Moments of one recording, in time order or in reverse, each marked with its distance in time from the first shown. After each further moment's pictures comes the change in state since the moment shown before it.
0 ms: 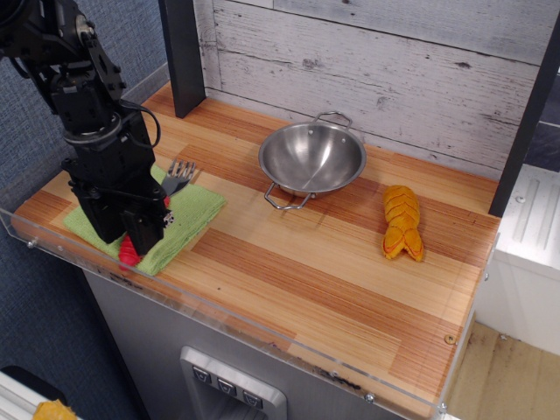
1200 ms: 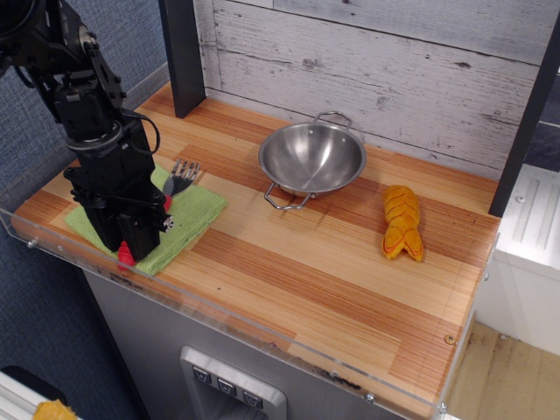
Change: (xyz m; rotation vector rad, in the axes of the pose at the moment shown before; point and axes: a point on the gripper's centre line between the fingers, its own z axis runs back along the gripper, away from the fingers) arm 0.000 0.005 -0.011 -0.026 0.031 0.015
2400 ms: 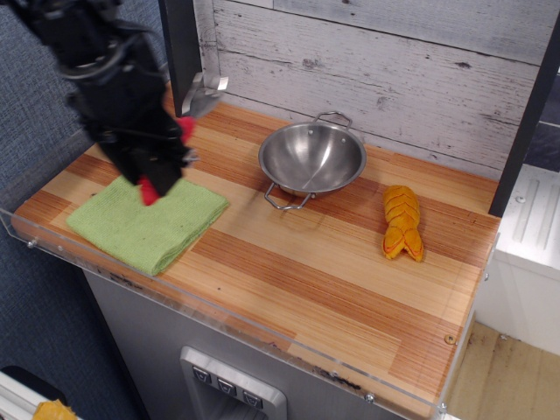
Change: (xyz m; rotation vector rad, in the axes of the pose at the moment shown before) arm 0.018 -0.048 0.074 0.014 -0.242 -0.074
